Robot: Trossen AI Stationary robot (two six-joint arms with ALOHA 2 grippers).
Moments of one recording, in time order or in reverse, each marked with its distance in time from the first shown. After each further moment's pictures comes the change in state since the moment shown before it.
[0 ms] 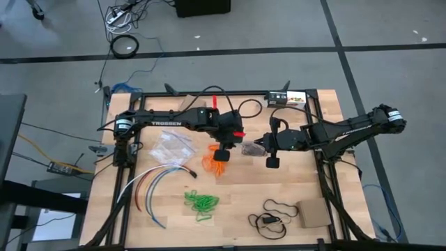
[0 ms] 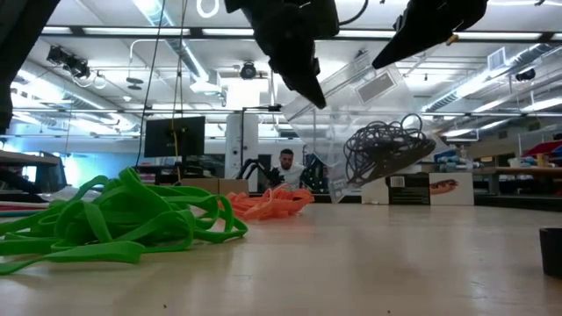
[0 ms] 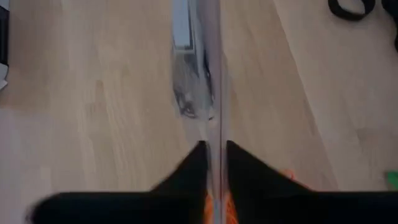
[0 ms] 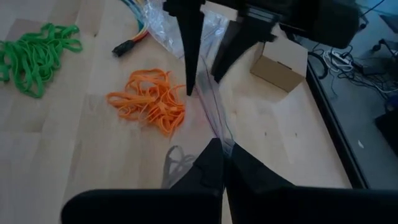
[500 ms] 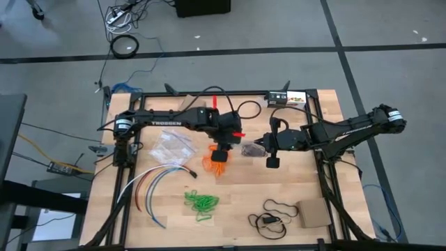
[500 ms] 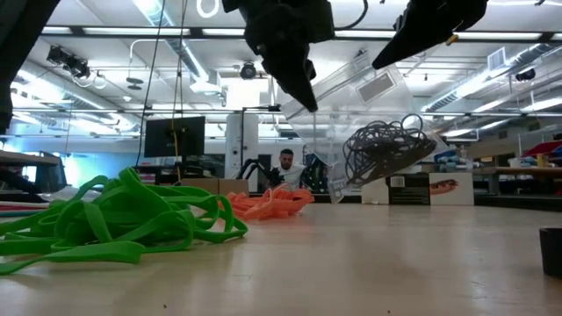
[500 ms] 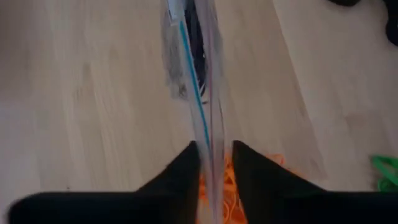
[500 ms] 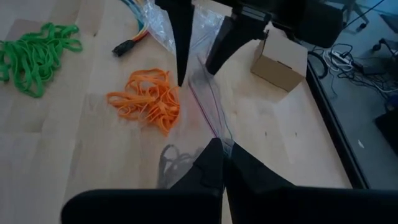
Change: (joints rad) left arm 0.004 -0.001 0.000 -0.057 0.018 -0.013; right arm 0.000 0.000 0.000 0.000 0.000 0.001
